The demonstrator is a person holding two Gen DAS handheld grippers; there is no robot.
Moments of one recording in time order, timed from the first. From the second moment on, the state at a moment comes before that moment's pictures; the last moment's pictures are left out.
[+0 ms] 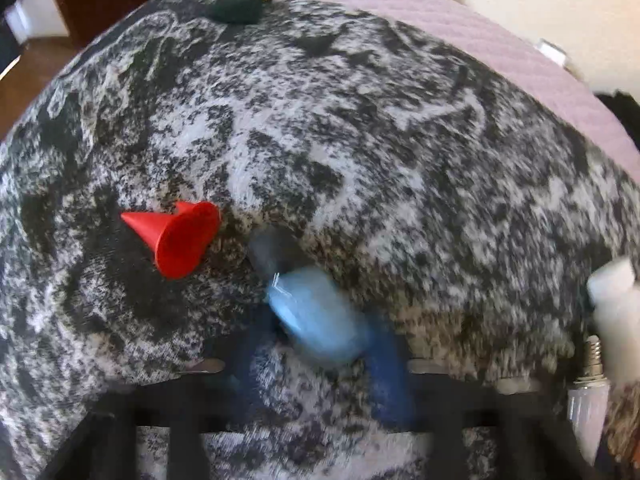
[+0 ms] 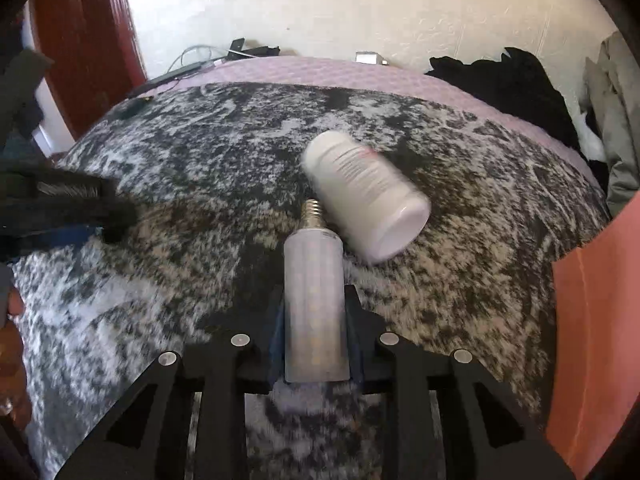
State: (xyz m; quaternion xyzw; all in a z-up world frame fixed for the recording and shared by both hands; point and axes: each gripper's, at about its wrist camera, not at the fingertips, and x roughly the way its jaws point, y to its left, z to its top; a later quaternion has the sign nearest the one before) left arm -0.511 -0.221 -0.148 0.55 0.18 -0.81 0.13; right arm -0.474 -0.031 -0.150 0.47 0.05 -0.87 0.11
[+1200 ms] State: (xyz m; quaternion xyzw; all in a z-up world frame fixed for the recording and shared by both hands) left arm -0.096 -0.048 0.057 0.42 0.07 -0.90 -0.11; right arm -0.025 0.155 0.051 0.35 -0.04 -0.92 0.15
